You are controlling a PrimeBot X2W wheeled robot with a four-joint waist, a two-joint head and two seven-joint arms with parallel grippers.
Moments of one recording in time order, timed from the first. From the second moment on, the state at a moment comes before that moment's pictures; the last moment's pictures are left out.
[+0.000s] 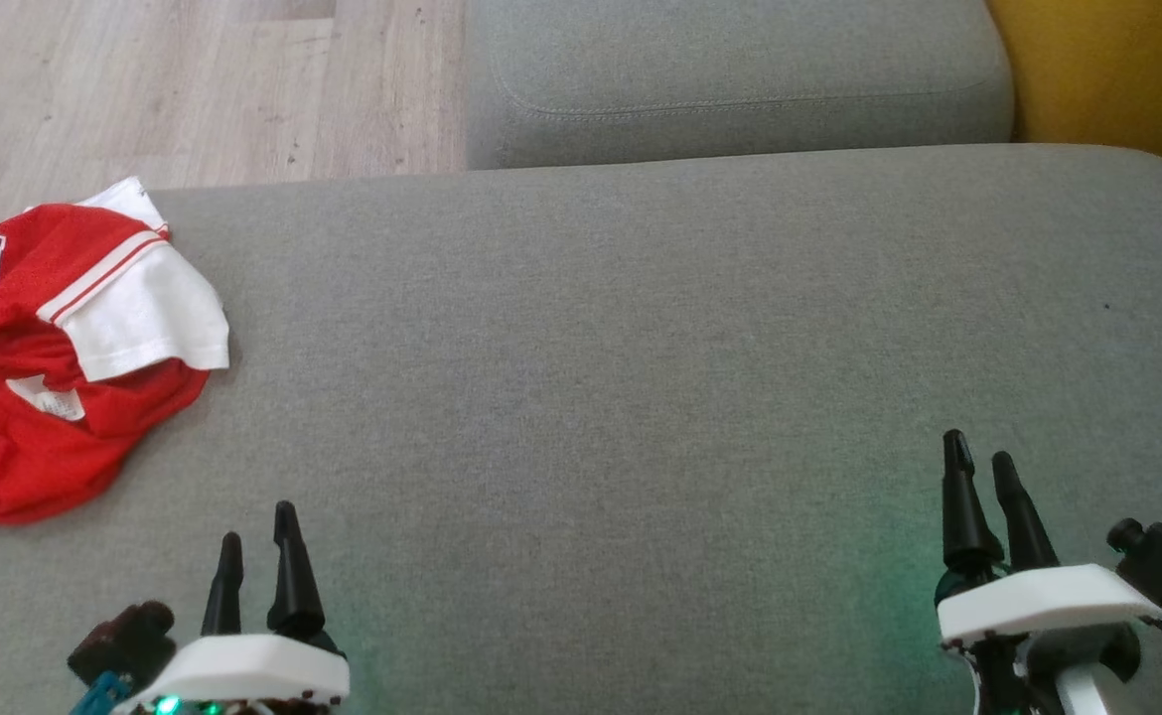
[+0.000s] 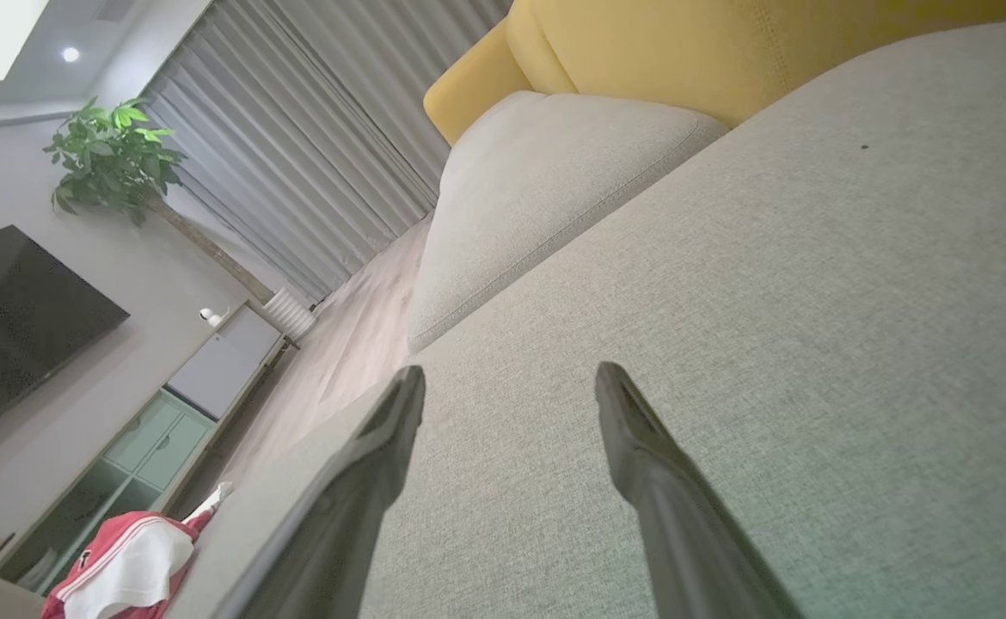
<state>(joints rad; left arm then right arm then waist) 0.02 0.05 -0.08 0.28 -0.69 -0.03 -0.10 0.01 -0.04 0.02 0.26 0.68 0.12 -0.10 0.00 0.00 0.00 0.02</state>
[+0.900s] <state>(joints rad) 0.03 0.05 -0.10 0.30 -0.43 -0.01 -0.18 0.01 -0.04 0.07 0.26 0.35 0.12 -0.17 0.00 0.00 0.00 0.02</state>
